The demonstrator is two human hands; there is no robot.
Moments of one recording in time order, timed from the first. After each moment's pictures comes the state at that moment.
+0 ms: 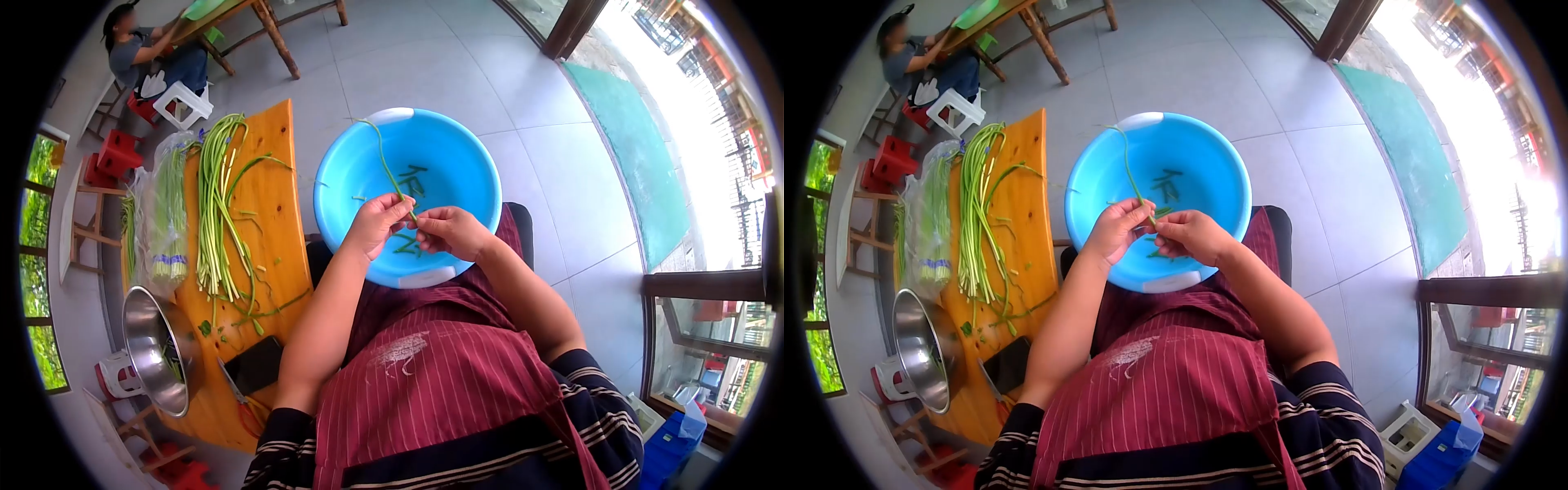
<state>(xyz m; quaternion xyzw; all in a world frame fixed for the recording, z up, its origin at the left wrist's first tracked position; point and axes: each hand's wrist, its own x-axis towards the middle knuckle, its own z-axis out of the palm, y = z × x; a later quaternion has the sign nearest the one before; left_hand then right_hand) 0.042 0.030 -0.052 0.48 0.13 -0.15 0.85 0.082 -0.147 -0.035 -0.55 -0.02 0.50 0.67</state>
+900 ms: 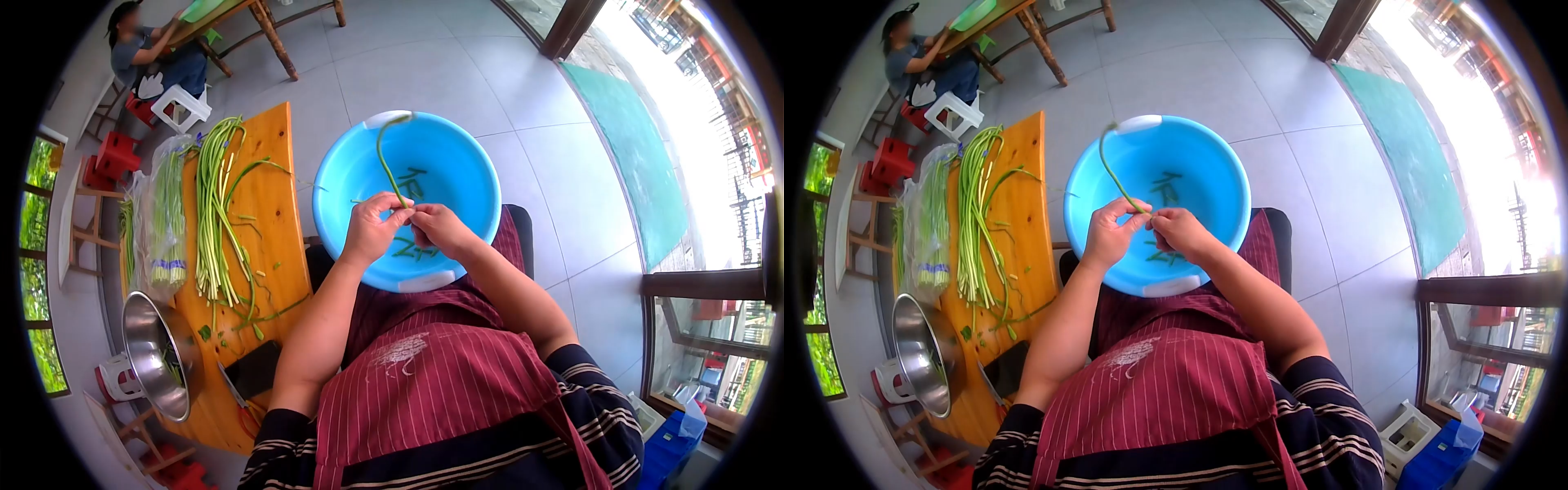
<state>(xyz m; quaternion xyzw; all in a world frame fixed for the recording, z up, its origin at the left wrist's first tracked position) 0.040 0.024 -0.027 0.80 -0.03 0.10 0.60 0.088 -0.120 -0.053 -0.62 -0.02 0.43 0.65</state>
